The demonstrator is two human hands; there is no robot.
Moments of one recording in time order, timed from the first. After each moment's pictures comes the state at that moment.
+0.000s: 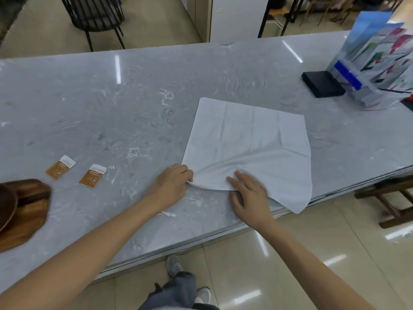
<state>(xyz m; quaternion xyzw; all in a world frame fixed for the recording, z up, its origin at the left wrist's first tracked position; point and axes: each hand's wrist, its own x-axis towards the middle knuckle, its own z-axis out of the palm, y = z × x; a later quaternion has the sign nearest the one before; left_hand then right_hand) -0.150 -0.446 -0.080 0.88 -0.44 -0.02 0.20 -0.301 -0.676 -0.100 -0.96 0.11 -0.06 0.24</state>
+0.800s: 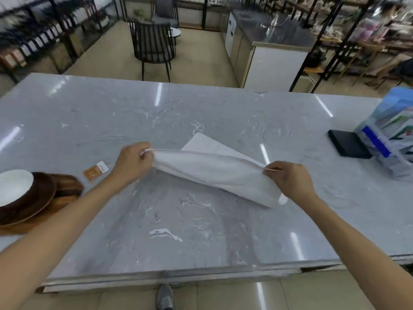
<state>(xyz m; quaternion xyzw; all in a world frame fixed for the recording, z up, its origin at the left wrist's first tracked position) -0.078 -0.350 0.014 0.90 -0.13 0.10 0.40 -0.181 -0.764 0.022 -0.96 0.10 -0.10 0.22</state>
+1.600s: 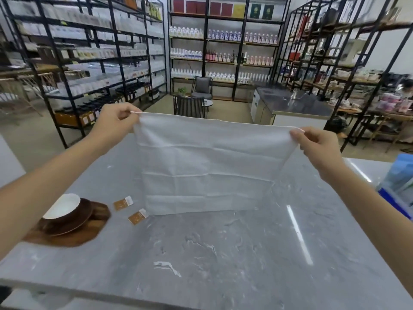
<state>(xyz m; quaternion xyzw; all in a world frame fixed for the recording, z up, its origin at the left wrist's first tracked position) -0.111 -0.312 0.245 0.83 -0.08 0.27 0.48 -0.138 -0.794 0.226 -0.83 -0.04 -0.28 0.49</state>
